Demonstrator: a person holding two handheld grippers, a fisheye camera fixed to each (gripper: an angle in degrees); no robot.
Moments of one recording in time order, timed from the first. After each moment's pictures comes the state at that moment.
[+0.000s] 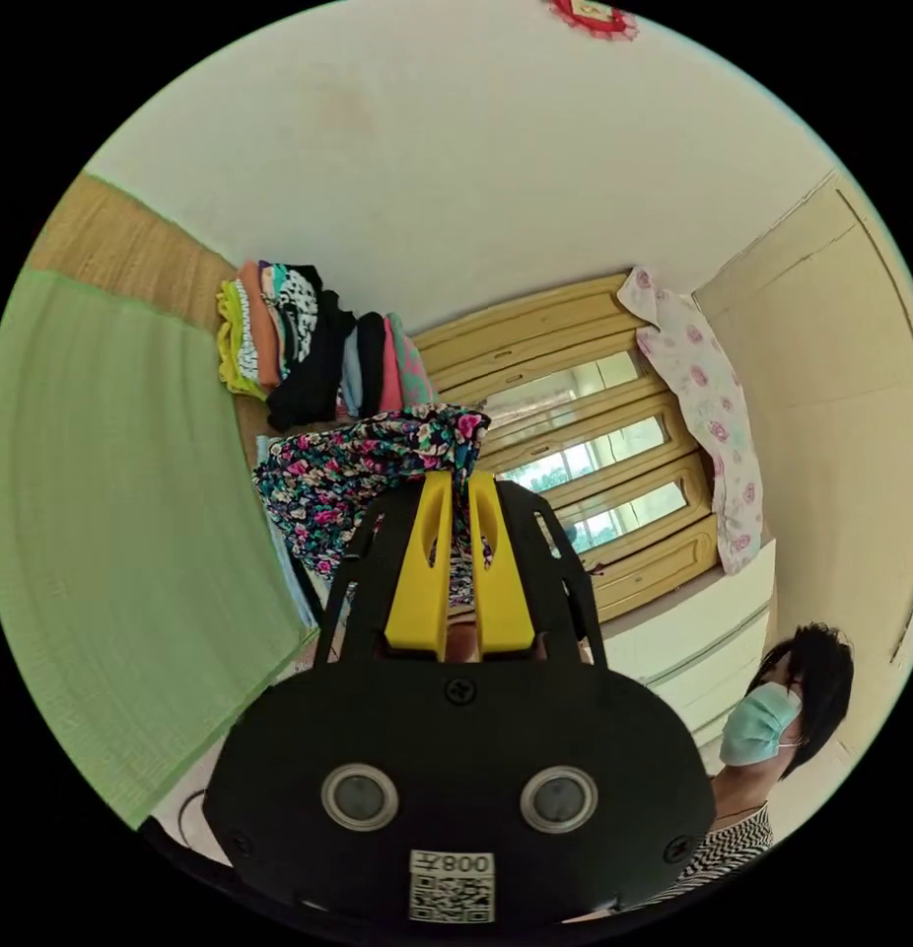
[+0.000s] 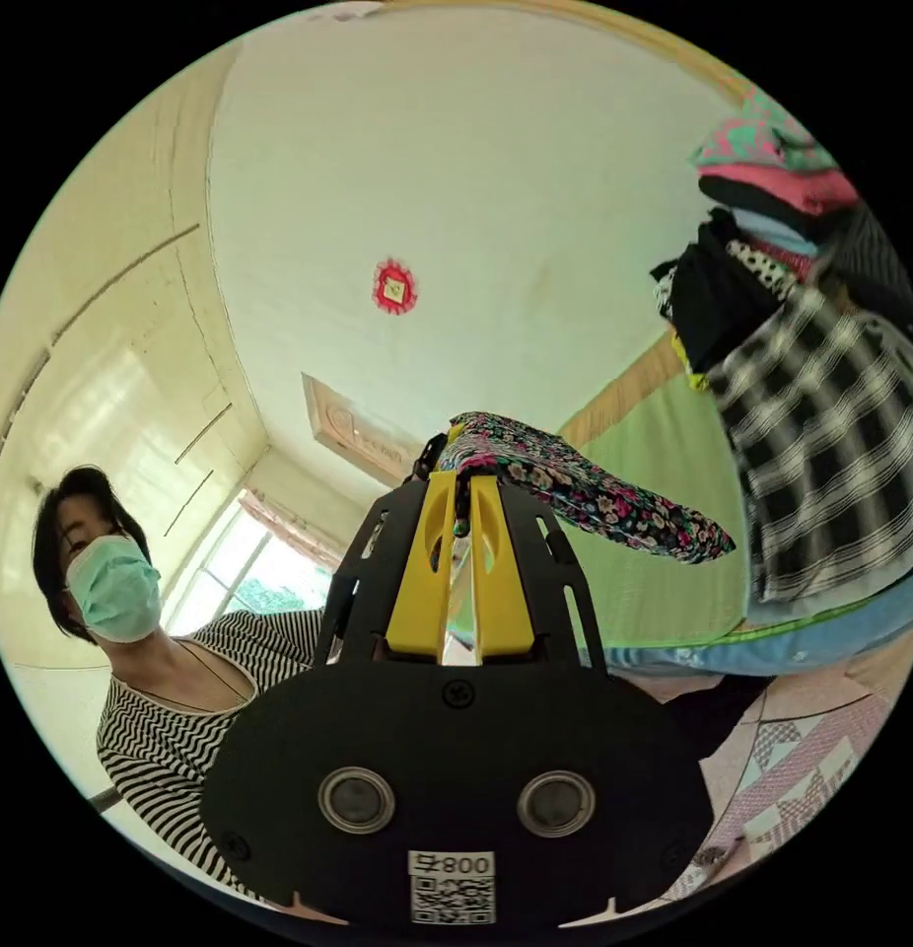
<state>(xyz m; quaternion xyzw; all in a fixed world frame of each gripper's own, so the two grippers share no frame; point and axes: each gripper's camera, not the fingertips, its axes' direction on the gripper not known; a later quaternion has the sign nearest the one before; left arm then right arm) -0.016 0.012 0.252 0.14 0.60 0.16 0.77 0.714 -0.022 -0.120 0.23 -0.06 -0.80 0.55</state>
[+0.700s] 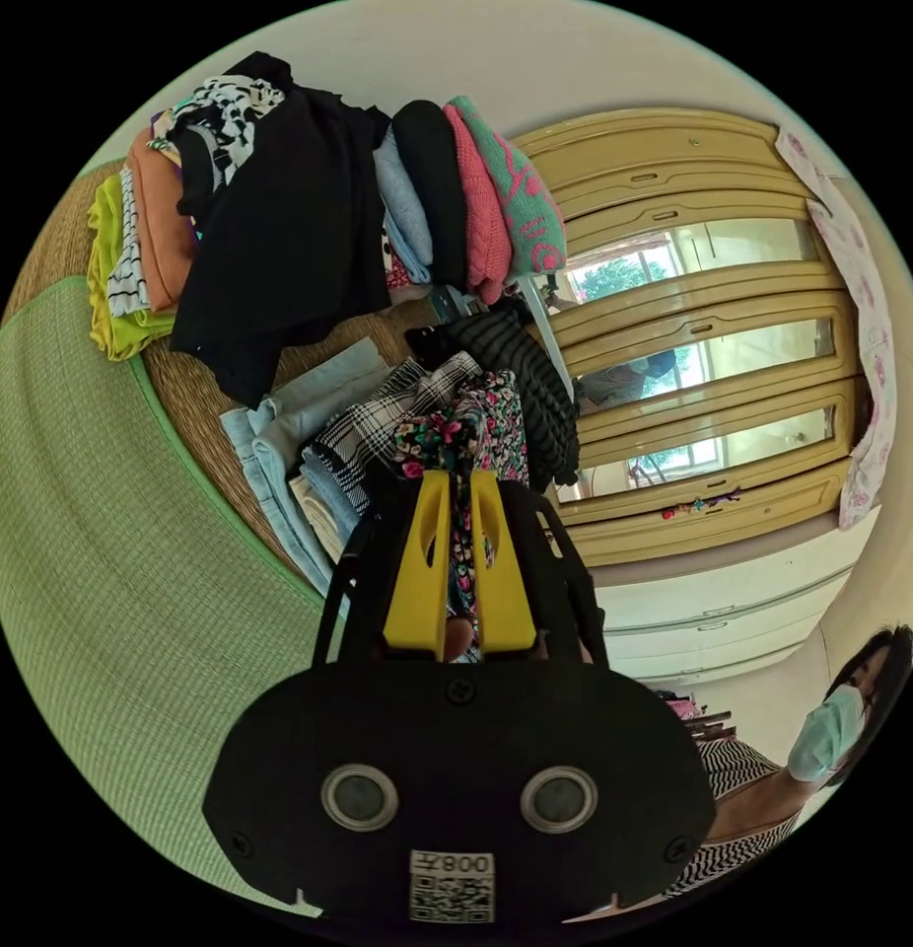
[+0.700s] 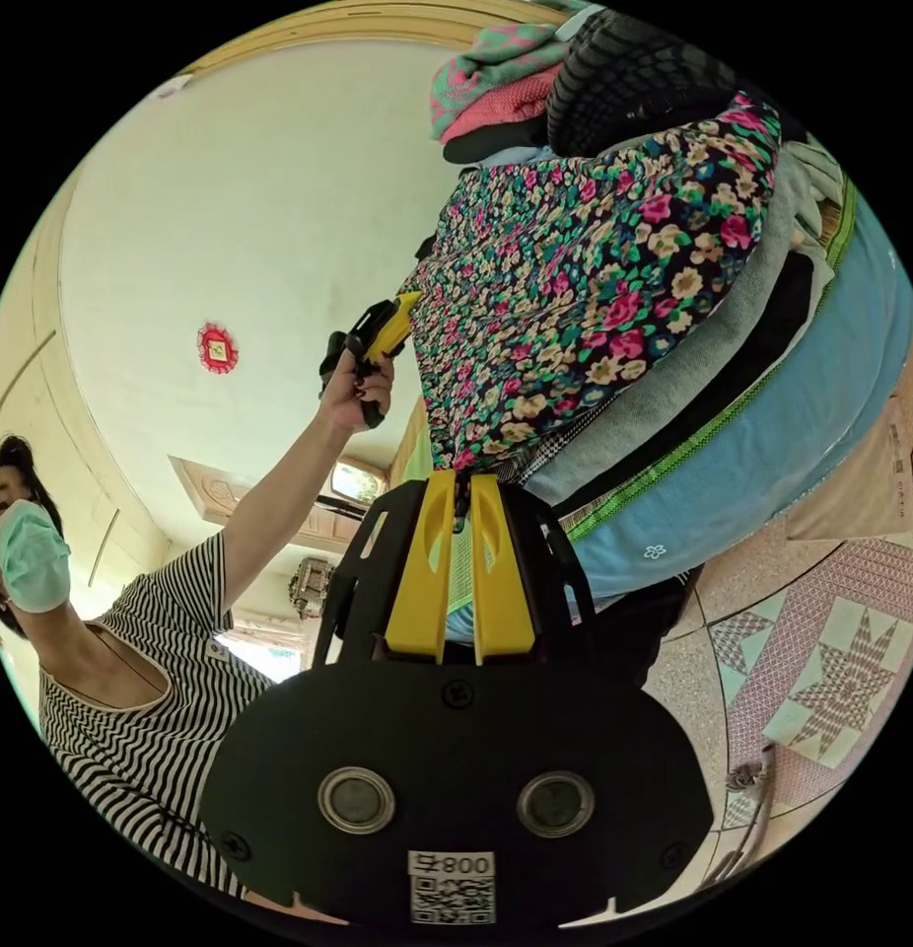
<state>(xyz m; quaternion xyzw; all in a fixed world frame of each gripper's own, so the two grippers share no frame) 0.401 -0.190 0.480 -0.02 0.44 0.29 0.85 0.767 -0.202 -0.189 0.32 -0.03 -0.65 0.69</state>
